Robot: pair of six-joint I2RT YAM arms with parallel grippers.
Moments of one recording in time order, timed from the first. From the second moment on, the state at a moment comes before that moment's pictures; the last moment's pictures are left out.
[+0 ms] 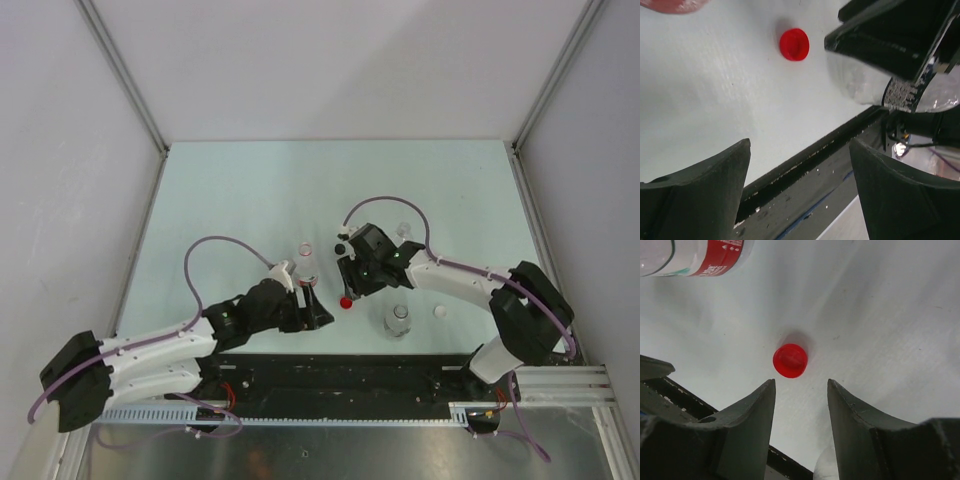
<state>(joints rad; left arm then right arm) -0.96 0.96 0.36 -0.05 0.03 -0.99 0.81 1.55 0.97 -0.43 -0.08 0.36</state>
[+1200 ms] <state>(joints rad) -0.95 0.56 0.33 -0.32 -0.29 -0.92 0.85 1.70 0.97 -0.31 -0.04 0.35</state>
